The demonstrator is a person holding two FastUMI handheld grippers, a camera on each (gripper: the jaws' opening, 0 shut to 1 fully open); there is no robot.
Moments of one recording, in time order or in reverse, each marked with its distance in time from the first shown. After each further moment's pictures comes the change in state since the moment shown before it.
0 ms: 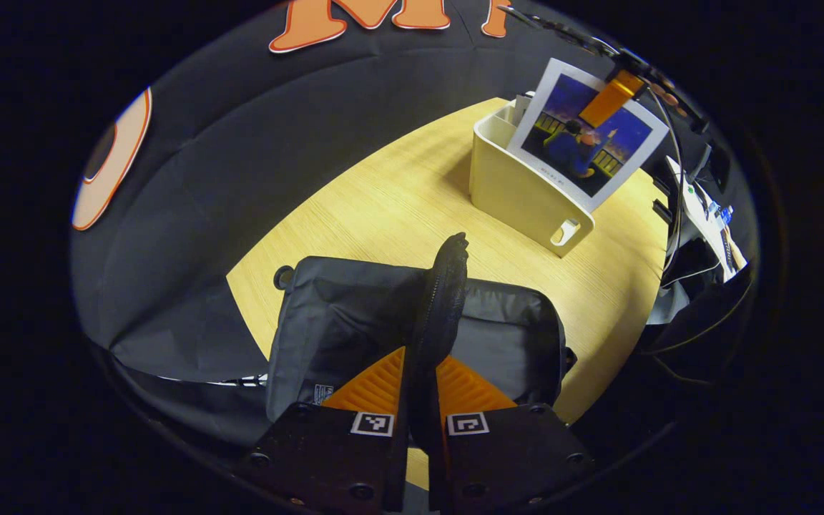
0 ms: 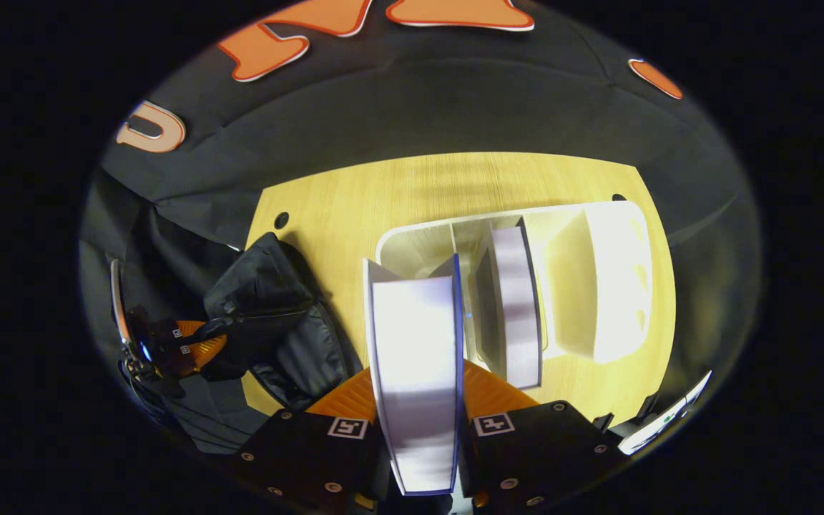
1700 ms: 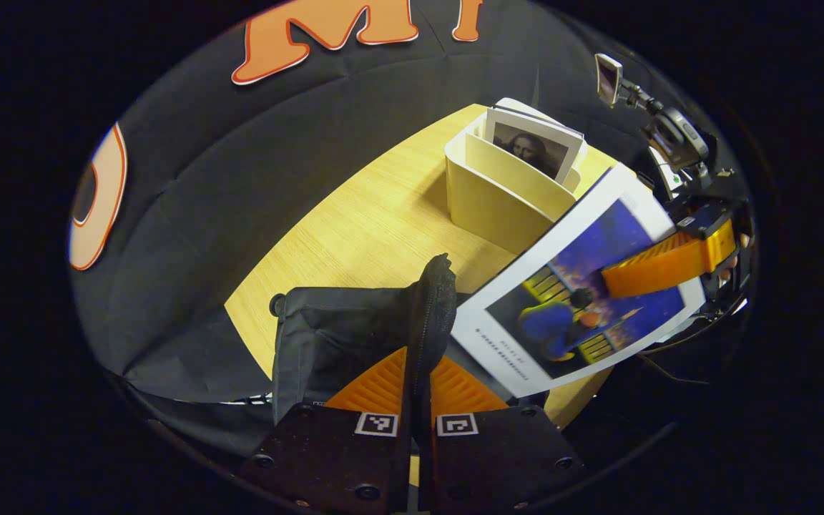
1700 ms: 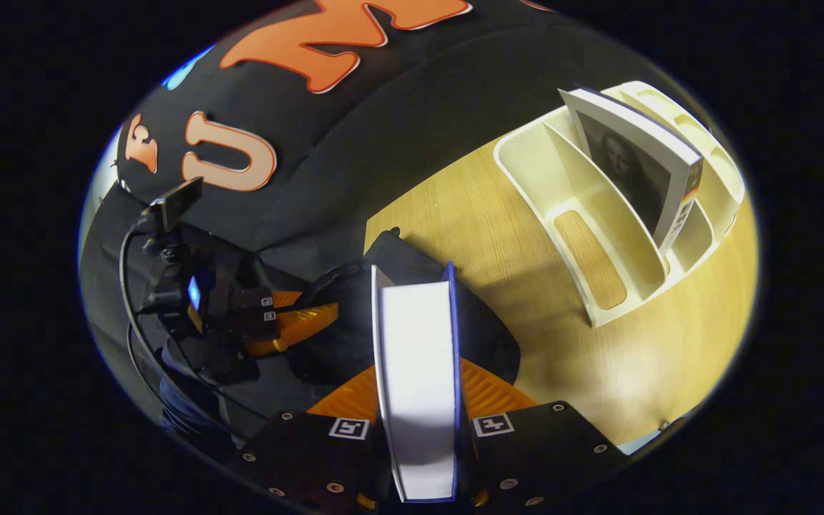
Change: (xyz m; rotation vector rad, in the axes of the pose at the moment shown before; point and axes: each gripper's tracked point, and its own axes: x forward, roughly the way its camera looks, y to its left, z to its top) left arm -0.016 -0.028 0.030 0.087 -0.040 -0.016; right arm 0.055 0.165 -0.098 0.344 -0.232 0.492
